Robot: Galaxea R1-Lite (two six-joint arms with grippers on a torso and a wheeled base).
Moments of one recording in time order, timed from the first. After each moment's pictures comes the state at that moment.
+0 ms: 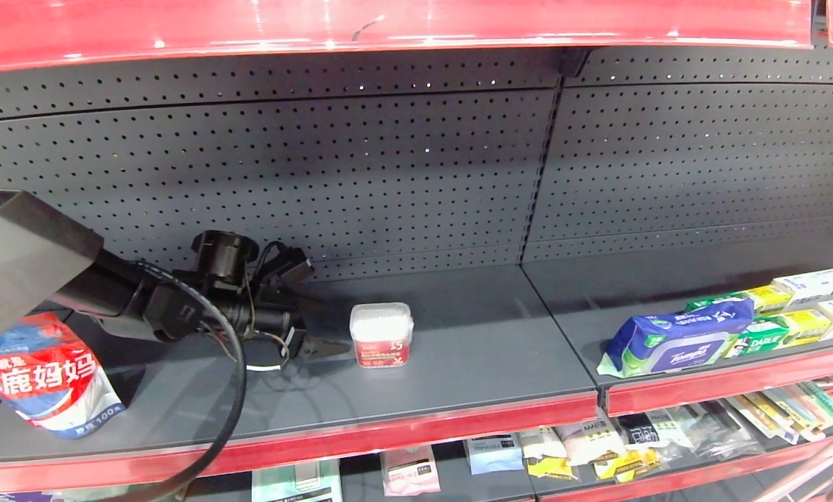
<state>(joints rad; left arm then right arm) -0.16 2.12 -1.05 -0.29 -0.75 0.54 0.10 0.30 -0.08 -0.11 -0.11 -0.22</state>
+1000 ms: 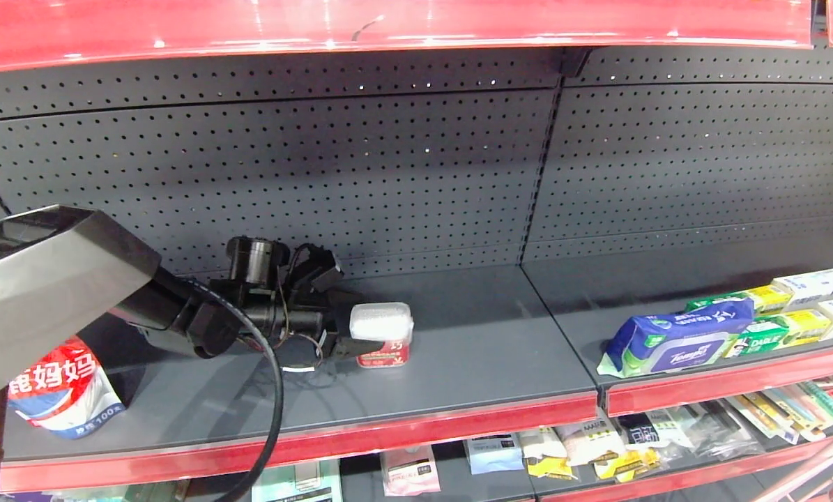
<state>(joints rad) -0.25 2.20 -1.05 -0.54 -0.80 0.54 0.09 0.31 -0.10 -0.11 -0.11 -0.22</state>
